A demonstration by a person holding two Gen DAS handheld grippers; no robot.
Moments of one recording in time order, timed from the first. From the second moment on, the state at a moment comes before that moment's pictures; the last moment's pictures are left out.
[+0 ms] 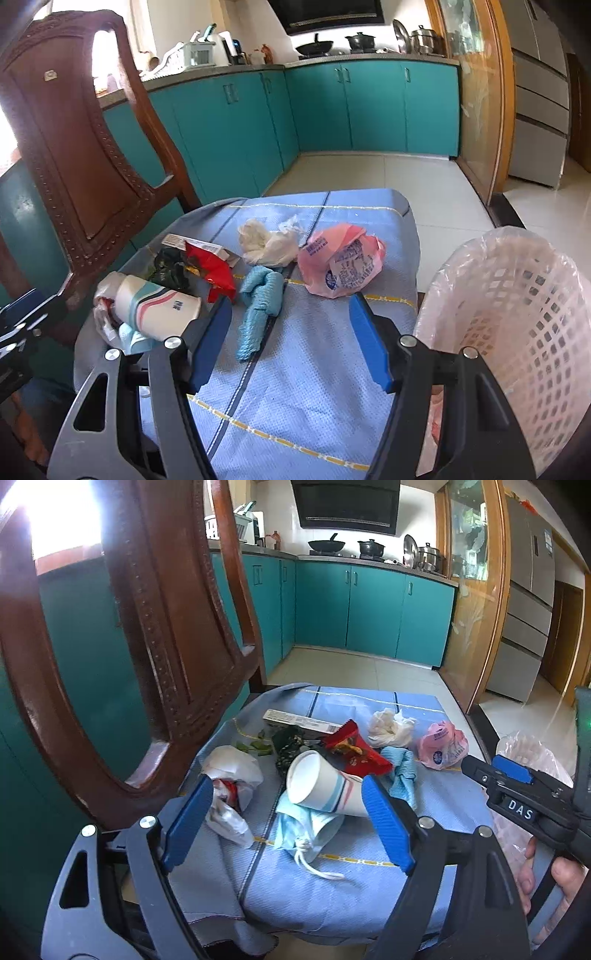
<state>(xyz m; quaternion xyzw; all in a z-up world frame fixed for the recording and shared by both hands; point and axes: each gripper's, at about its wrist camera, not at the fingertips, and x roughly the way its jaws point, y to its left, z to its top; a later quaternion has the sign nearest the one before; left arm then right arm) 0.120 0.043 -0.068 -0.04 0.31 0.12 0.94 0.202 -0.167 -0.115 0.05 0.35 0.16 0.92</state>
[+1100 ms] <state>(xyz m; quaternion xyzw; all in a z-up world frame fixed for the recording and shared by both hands) 0.123 0.054 -0.088 -0.03 0.33 0.12 0.93 0.302 -0.113 -0.165 -0.05 0.40 0.05 0.91</state>
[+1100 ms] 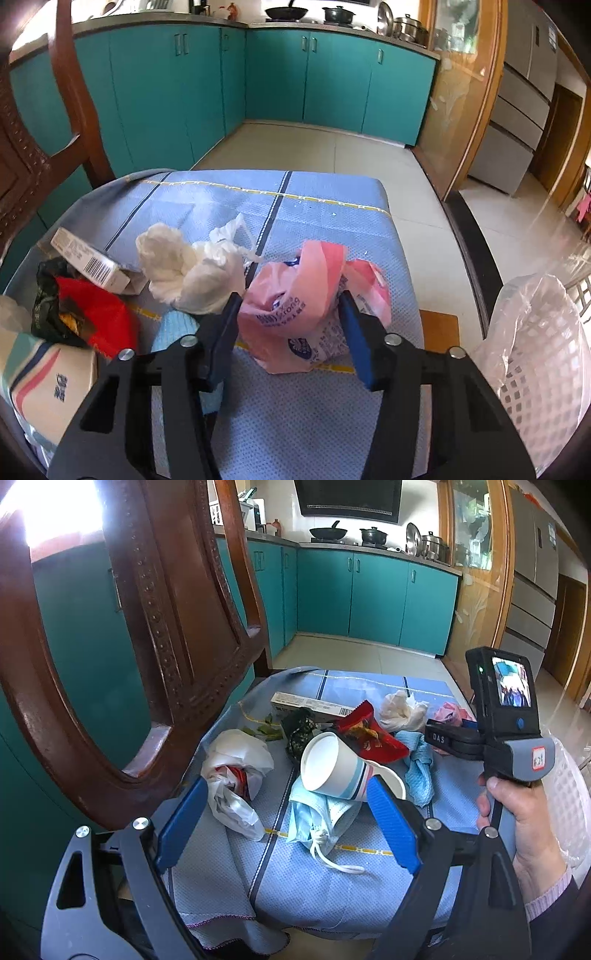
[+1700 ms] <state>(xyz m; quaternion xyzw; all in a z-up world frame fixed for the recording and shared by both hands) 0.131 0.056 -0.096 -0.07 0.35 0.10 0.93 0.220 -0.172 -0.120 0.07 0.37 0.13 0.92</state>
